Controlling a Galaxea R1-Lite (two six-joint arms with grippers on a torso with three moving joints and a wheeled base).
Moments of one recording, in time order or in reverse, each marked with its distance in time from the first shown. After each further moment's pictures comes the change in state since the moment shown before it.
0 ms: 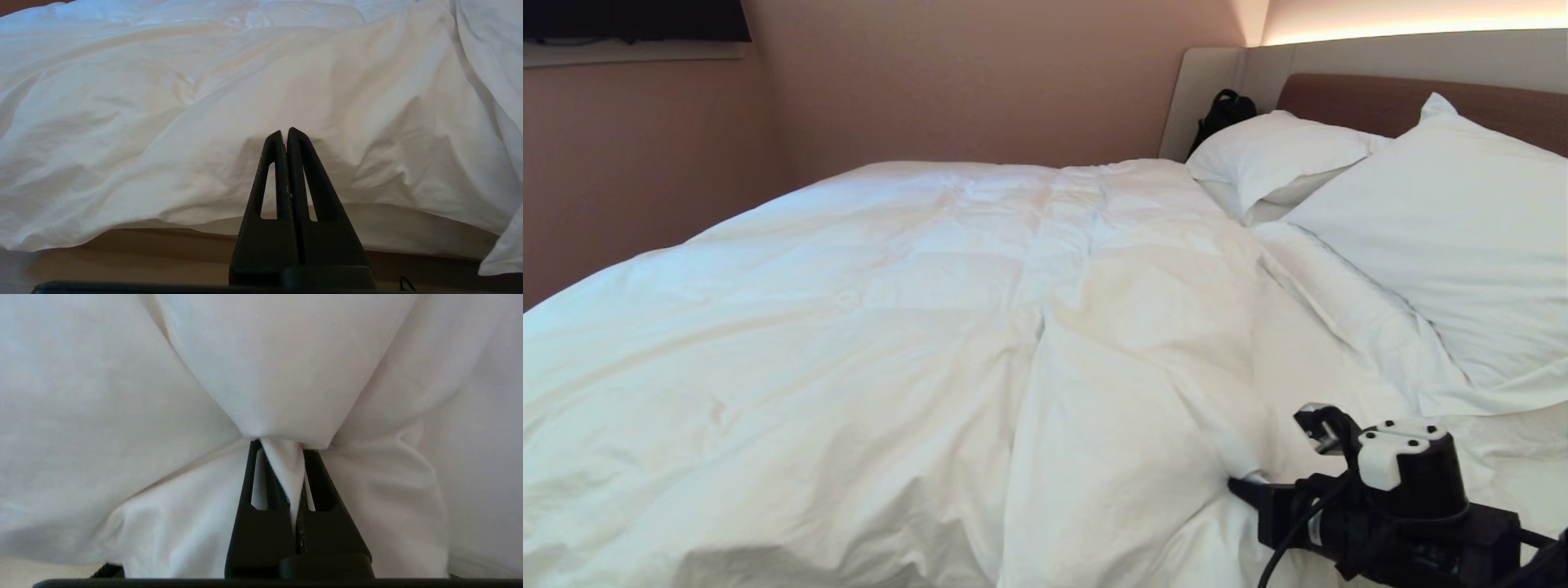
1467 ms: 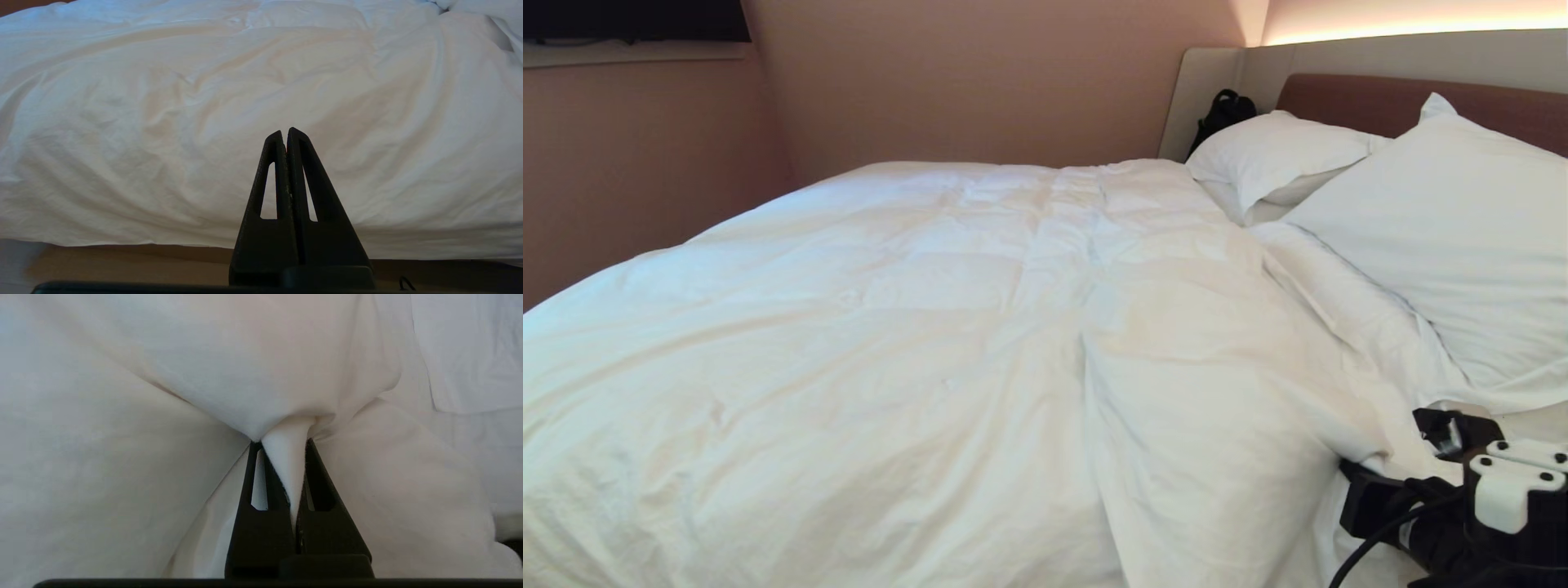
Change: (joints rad) left arm 0.000 0.000 0.000 0.000 0.000 0.000; right arm 0.000 -0.215 0.133 -0.004 -0.488 -0.012
